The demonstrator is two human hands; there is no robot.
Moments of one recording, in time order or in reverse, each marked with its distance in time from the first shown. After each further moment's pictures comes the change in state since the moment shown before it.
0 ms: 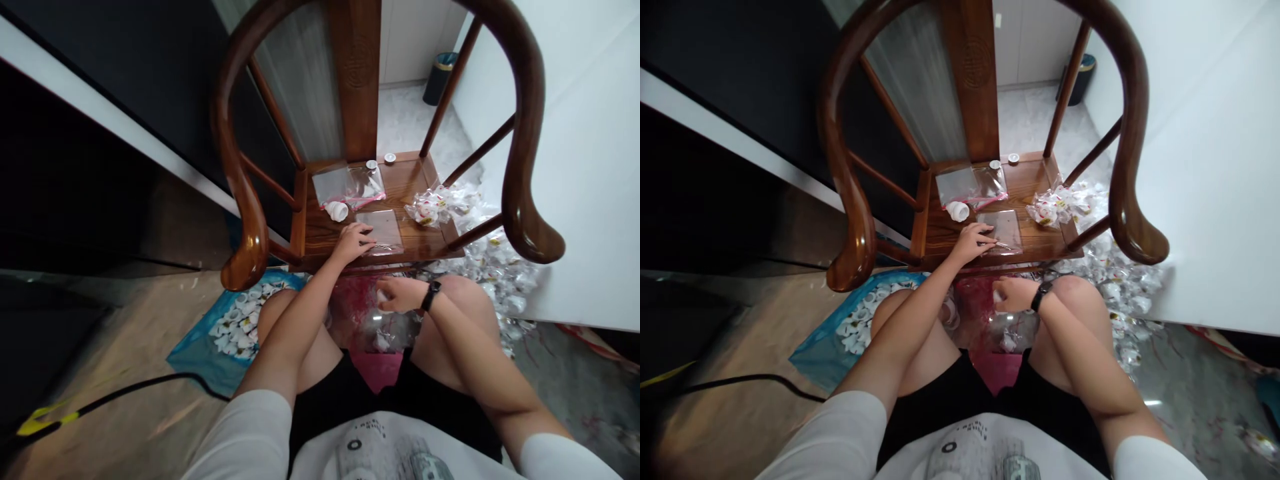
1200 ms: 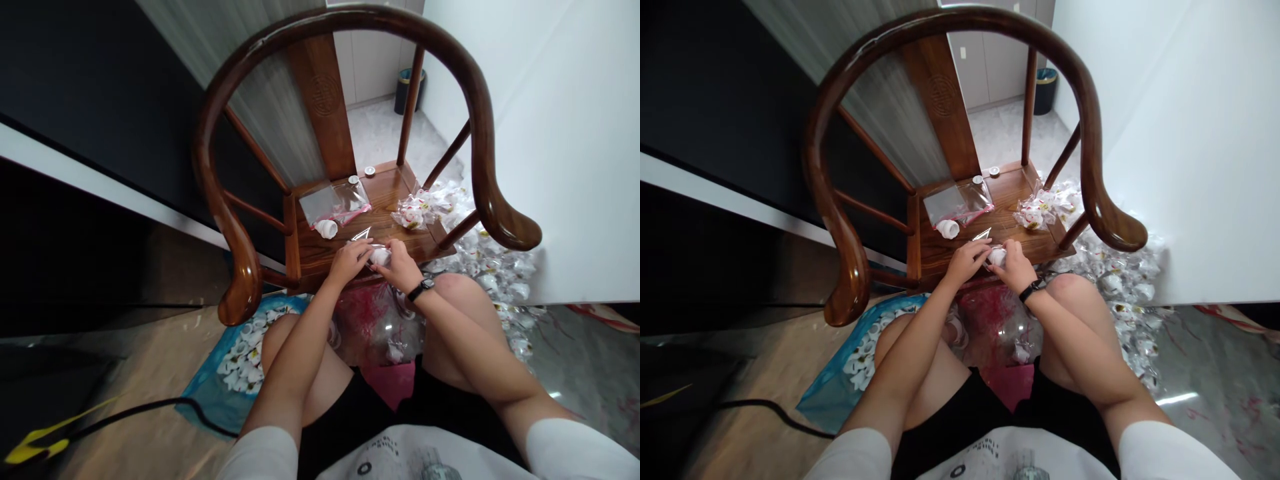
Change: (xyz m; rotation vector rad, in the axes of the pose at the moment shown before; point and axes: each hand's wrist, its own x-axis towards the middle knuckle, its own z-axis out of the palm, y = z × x) left_hand -0.008 0.049 -0.018 -0.157 0.000 0.086; right_hand 0.028 0.022 -0.005 0.294 0.905 0.349
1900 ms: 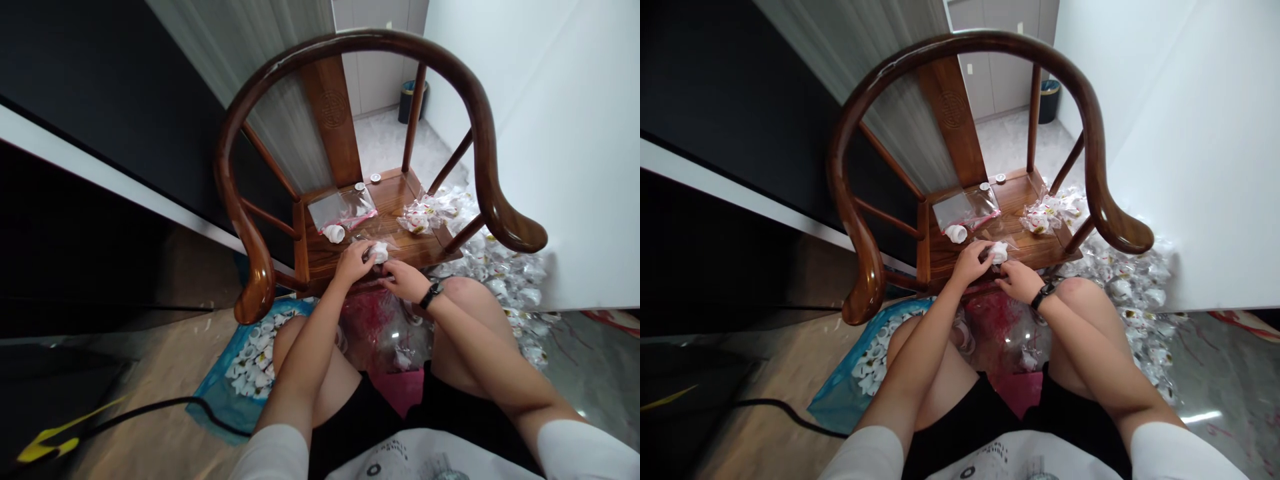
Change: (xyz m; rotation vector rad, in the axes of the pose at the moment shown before) left_hand 0.004 0.001 -0.008 0.083 0.046 0.027; right_hand -0.008 0.002 -0.001 -0.120 -0.266 -0.251
